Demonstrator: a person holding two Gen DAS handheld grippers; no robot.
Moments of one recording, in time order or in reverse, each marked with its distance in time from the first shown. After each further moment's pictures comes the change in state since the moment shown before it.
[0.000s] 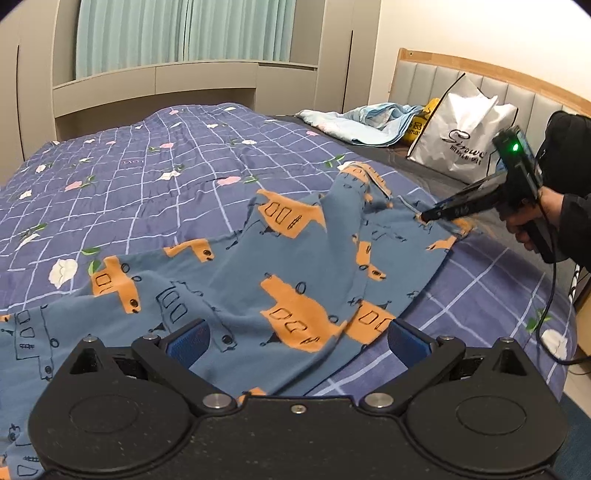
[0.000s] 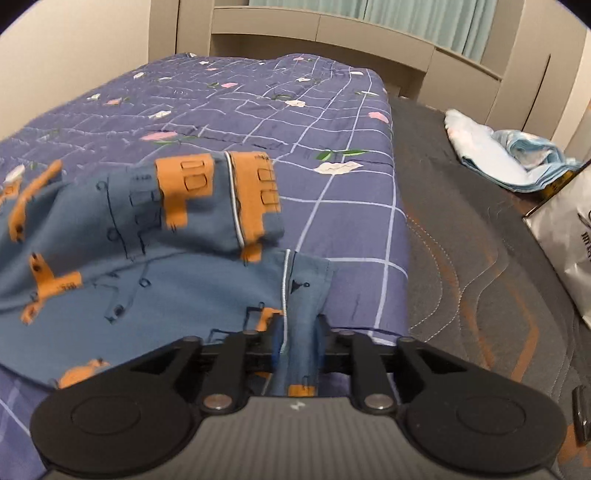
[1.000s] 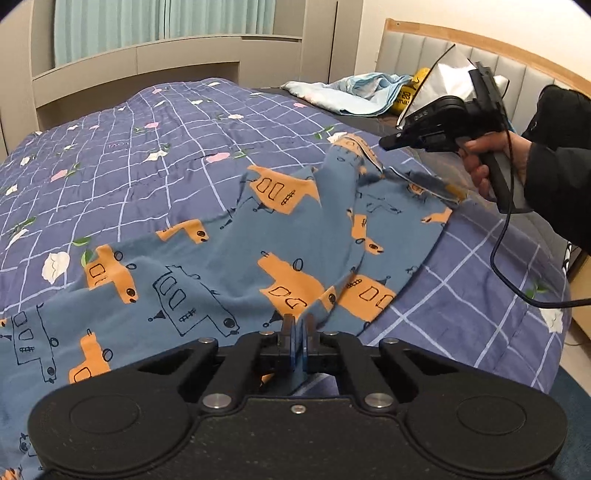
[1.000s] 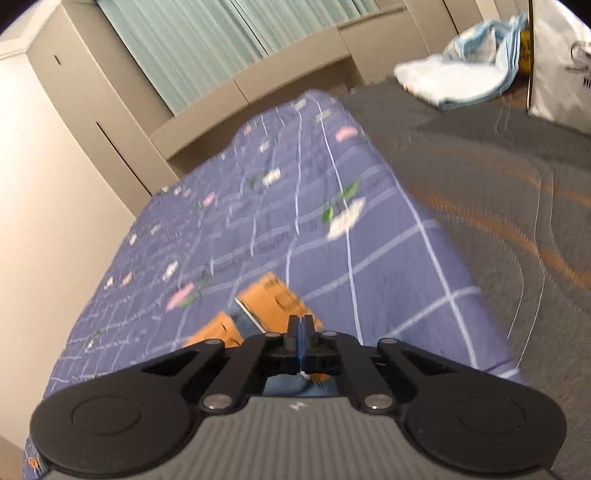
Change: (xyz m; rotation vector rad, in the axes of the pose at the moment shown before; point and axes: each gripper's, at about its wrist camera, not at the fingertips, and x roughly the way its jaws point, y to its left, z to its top) left arm 0.003 0.007 0.006 0.033 0.102 -0.042; right arm 0.020 -0.047 0.031 0.631 -0.175 0.282
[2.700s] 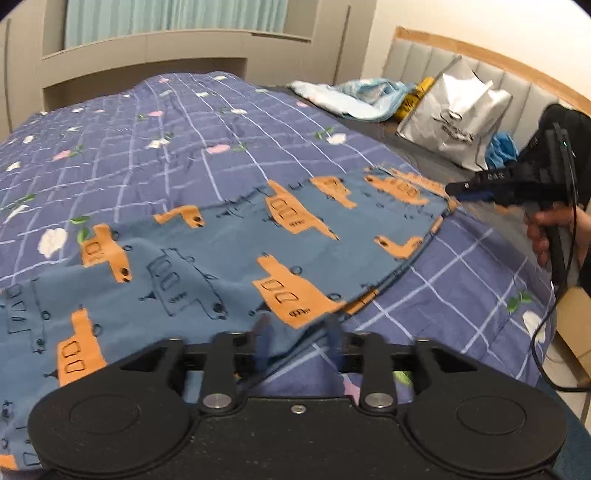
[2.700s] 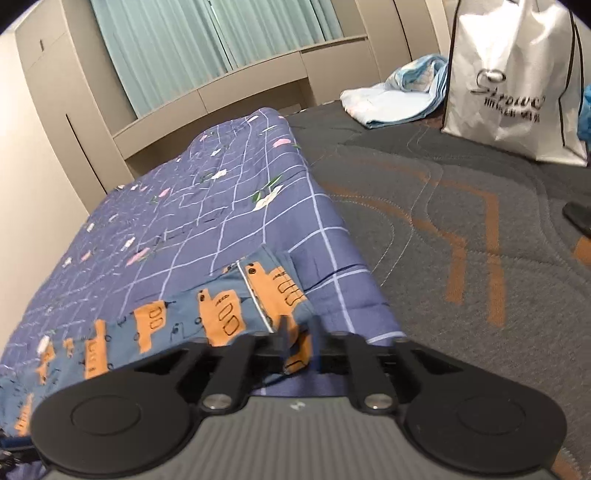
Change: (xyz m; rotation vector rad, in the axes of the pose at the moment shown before) left arm -0.011 -0.002 -0.008 -0.072 -0.009 -0.015; right arm -0.095 -0.016 -0.072 -0.054 -0.056 -0.213
